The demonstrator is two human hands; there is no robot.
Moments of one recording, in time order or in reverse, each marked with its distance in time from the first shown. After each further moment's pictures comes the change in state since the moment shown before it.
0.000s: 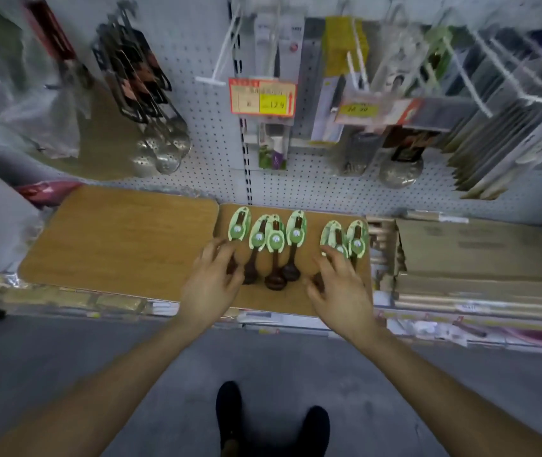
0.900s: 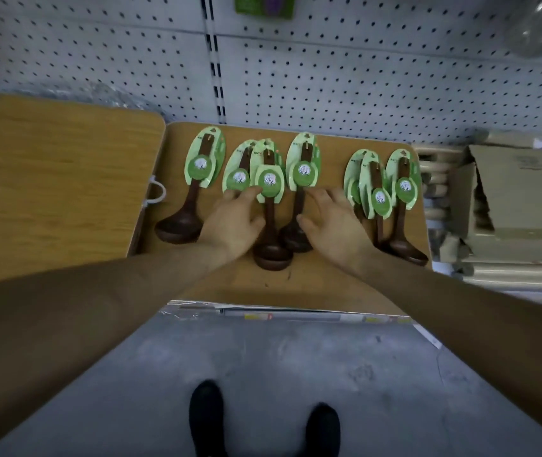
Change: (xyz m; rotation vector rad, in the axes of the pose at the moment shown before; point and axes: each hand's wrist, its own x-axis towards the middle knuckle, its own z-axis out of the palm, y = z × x) left_hand 0.172 -0.124 0.277 -0.040 -0.310 -0.064; right_hand 0.159 0.127 0.242 0.156 -0.200 0.223
